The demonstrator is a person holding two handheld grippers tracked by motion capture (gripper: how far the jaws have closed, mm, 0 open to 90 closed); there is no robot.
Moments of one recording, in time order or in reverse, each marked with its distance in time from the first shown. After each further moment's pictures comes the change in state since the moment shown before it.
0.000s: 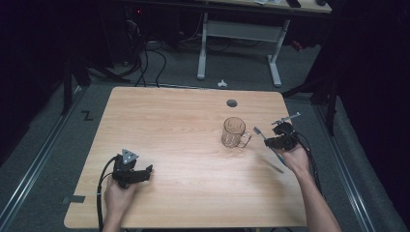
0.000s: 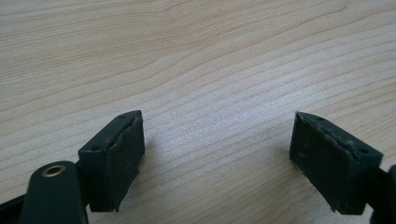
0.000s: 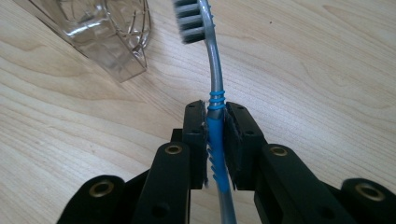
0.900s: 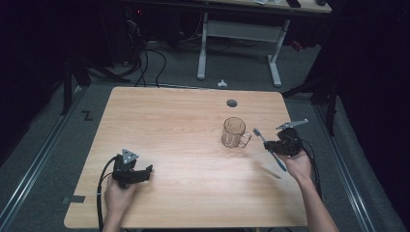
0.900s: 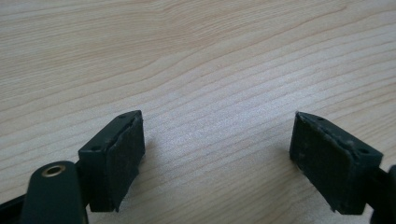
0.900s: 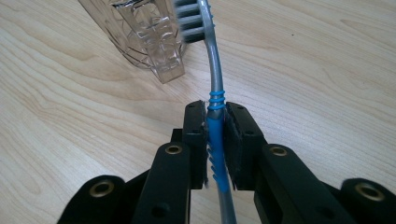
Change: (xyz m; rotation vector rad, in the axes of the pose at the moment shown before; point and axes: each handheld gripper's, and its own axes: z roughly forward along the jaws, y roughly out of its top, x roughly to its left) left arm 0.000 0.000 0.000 0.000 0.000 0.000; right arm 0.011 -0.018 -0.019 -0.105 0.073 0.007
